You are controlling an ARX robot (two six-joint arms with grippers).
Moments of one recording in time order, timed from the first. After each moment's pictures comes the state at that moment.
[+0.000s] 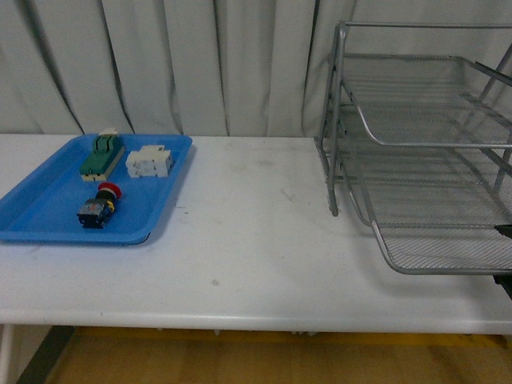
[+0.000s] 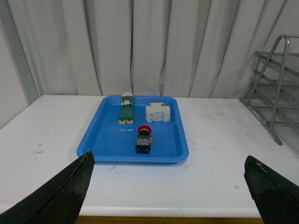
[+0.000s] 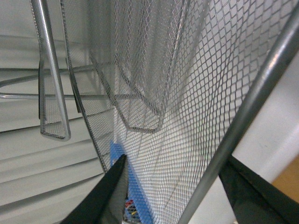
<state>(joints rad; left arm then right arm) 0.00 0.01 0.01 0.00 0.00 0.00 -0.01 1.88 0.41 1.07 -0.17 1.39</state>
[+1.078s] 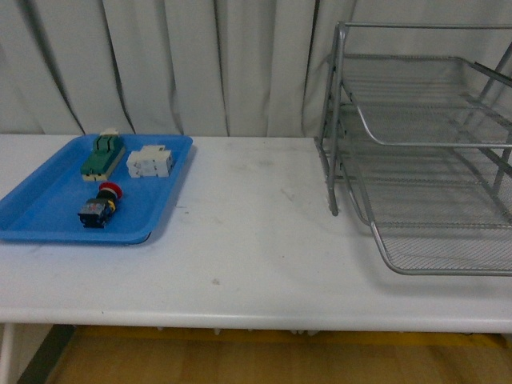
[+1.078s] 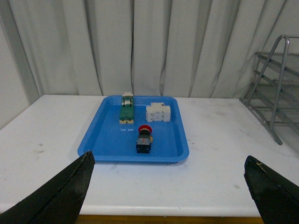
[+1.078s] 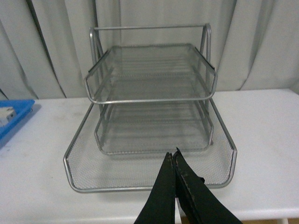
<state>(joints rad) 0.00 0.01 0.01 0.00 0.00 0.00 0.00 0.68 0.01 0.65 0.00 0.01</state>
